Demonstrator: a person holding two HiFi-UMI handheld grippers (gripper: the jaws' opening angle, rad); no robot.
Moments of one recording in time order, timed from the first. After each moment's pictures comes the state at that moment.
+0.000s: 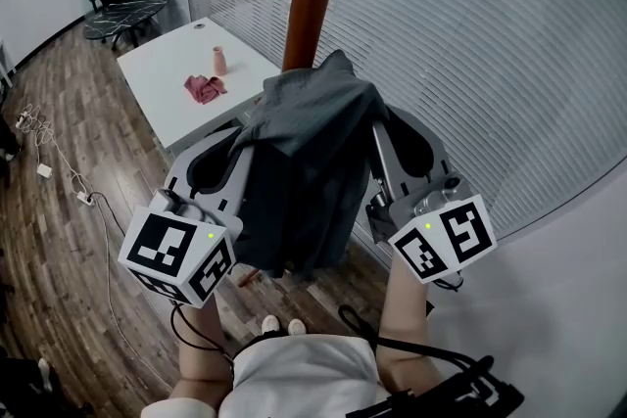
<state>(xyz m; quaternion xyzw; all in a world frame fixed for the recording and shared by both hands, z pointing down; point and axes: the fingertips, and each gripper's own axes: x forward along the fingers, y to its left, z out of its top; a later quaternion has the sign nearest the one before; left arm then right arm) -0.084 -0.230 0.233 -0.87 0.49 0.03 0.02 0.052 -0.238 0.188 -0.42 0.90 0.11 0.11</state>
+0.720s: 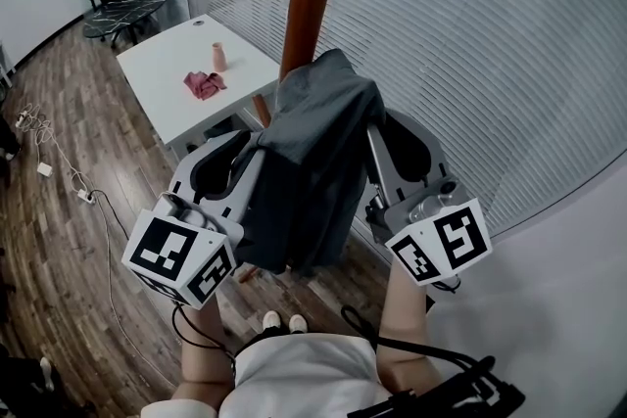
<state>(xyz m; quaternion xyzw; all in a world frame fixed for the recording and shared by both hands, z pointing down) -0.072 -0.222 0.244 -0.88 0.46 0.04 0.01 0.052 -0.230 0.198 -0.41 0.90 0.13 0.10</state>
